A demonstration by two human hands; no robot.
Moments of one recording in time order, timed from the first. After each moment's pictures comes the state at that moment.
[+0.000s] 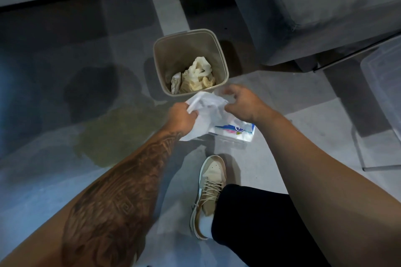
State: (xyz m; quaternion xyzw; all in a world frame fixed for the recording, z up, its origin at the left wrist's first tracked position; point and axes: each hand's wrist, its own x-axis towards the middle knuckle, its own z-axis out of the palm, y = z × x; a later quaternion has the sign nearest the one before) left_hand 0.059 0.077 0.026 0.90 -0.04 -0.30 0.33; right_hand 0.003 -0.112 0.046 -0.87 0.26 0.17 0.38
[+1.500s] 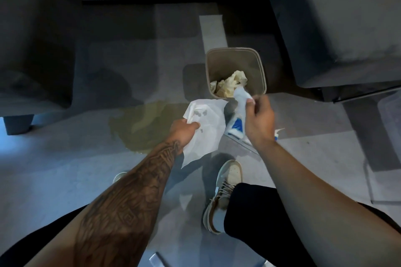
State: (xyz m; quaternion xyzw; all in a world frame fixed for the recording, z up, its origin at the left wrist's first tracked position) left_hand 0.036 0.206 0.060 0.76 0.18 -0.34 0.52; right_hand -0.015 0.013 0.087 -0.84 0.33 -0.10 0.43
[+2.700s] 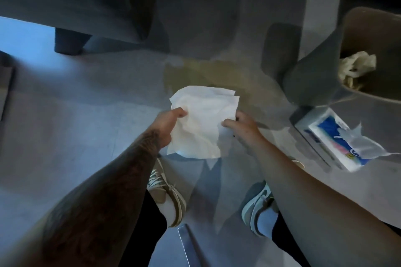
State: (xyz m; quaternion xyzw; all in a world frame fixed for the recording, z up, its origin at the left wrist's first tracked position) left_hand 0.037 0.438 -0.084 0.55 0.43 -0.33 0.64; right_hand 0.028 0.220 -0.077 -0.74 0.28 0.30 0.53
